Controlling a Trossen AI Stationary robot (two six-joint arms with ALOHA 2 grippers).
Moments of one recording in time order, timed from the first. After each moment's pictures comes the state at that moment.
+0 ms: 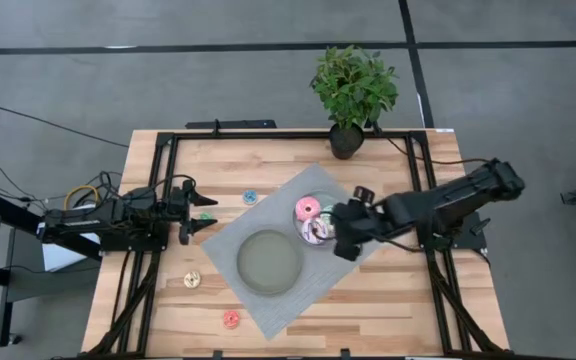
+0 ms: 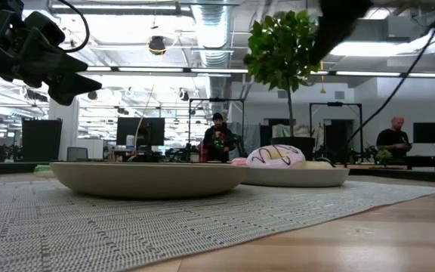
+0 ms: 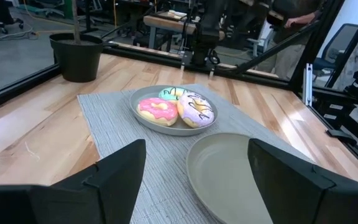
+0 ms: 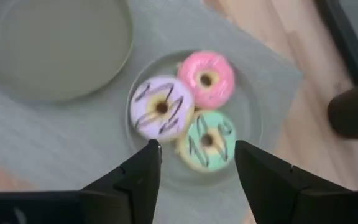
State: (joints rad) left arm 0.09 0.01 0.08 -0.19 0.02 -0.18; right arm 0.33 1.47 1.28 -1.02 0.44 0.50
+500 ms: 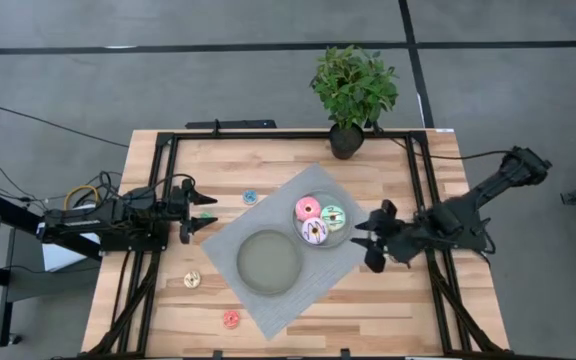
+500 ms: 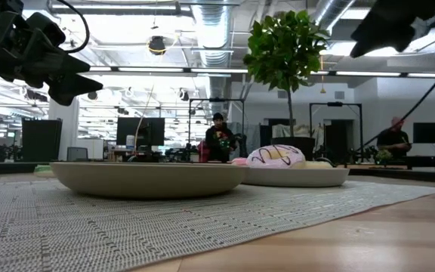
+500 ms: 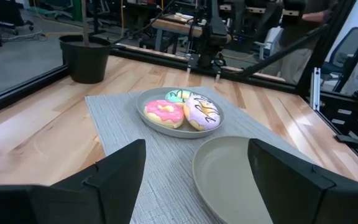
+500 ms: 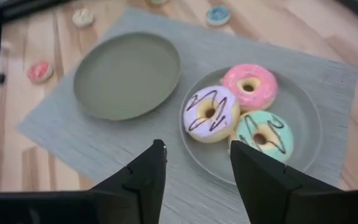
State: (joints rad) left arm 0.09 0.02 0.08 -0.17 -0.01 -0.19; right arm 0.56 1.06 0.83 -0.65 0.58 0.74
